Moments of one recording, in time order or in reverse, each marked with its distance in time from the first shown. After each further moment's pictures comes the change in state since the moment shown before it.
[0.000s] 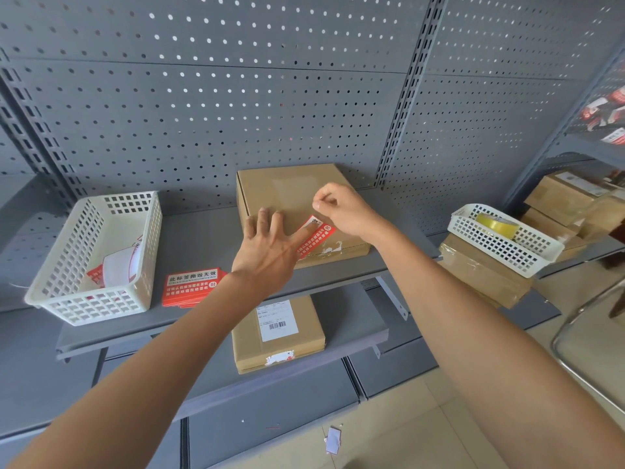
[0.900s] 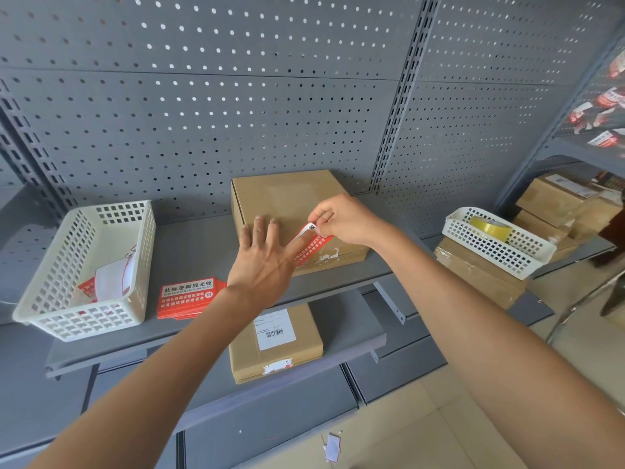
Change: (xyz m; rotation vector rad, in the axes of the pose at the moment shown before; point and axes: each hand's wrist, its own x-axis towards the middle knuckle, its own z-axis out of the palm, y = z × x) left_hand -0.004 0.000 0.008 -0.001 0.070 0.020; right_hand -0.003 0.001 -0.009 -0.082 -0.121 0.000
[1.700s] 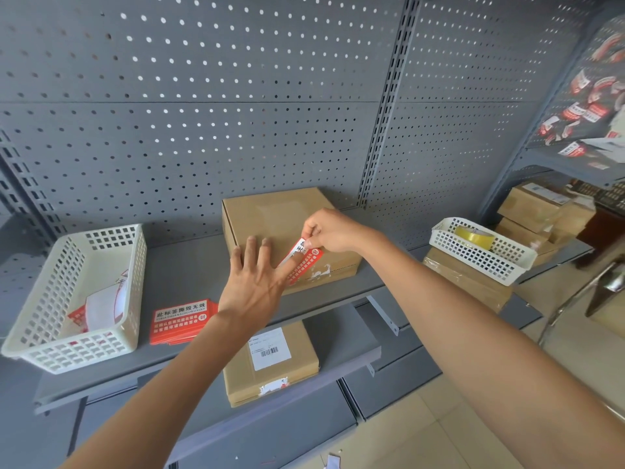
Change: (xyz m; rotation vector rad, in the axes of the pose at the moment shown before) left_hand -0.003 -0.004 0.006 0.024 -0.012 0.021; right_hand 0.012 -0.013 -0.009 -0.176 -0.093 0.013
